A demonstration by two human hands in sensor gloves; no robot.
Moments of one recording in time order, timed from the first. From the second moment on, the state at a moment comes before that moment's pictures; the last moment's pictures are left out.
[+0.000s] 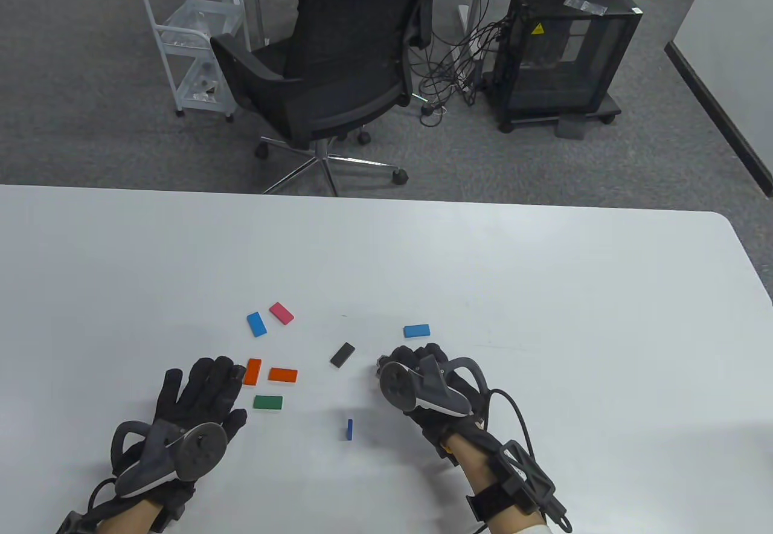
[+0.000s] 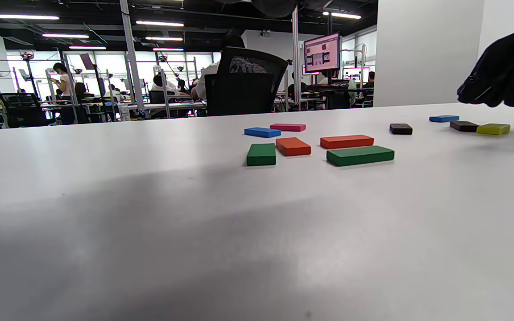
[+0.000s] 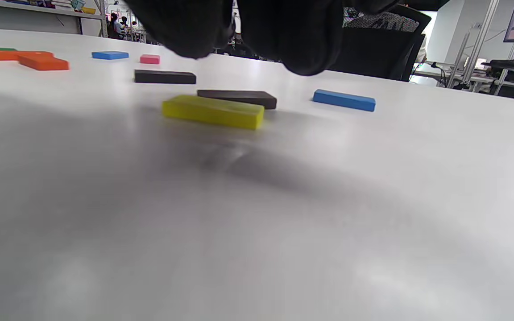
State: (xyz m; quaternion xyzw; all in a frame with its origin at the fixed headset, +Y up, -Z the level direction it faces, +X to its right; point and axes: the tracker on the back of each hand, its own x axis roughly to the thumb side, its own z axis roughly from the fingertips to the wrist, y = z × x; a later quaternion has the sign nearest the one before) left_hand -0.261 -0.732 -0.222 -0.01 -0.13 -0.01 0.99; right_hand 0.047 -0.751 -0.345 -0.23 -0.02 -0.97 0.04
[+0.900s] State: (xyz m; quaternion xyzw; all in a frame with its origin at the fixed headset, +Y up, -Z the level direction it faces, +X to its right) left_hand -0.259 -0.733 -0.224 -0.02 -0.13 -0.02 0.99; right_hand 0.017 -0.767 -0.380 -0.29 -0.07 -0.95 0.11
